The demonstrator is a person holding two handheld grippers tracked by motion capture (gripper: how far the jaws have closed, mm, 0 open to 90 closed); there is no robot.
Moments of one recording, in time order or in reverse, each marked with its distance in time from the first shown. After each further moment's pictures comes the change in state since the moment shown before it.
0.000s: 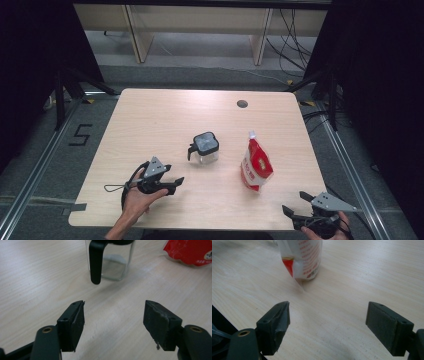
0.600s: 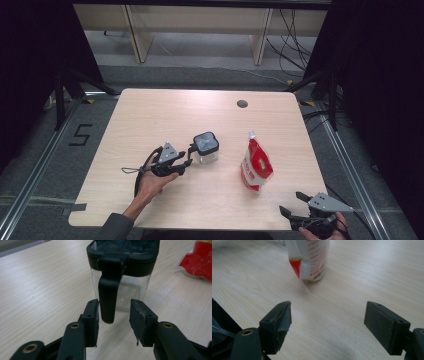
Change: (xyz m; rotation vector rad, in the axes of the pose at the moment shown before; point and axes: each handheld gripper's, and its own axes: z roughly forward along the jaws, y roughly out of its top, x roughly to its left) left arm 0.013 0.026 0.046 -0.057 0.017 0.080; right arm 0.002 0.002 0.004 -0.022 0.019 -0.063
